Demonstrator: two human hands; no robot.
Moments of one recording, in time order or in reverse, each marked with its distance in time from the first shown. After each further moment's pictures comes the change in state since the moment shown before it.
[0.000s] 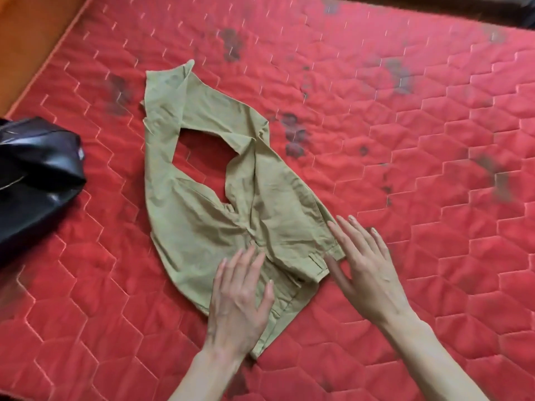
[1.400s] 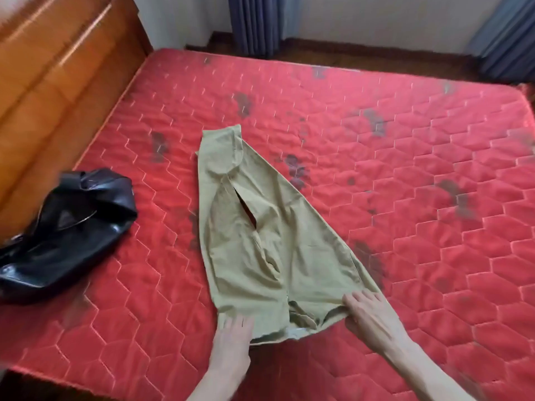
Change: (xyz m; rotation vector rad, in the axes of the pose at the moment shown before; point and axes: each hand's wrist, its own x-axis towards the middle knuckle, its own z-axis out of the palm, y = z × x) left_hand -0.086 -0.024 -0.063 0.360 -0.600 -0.155; right_hand -0.081 -0.039 -0.060 -0.258 -0.432 0.068
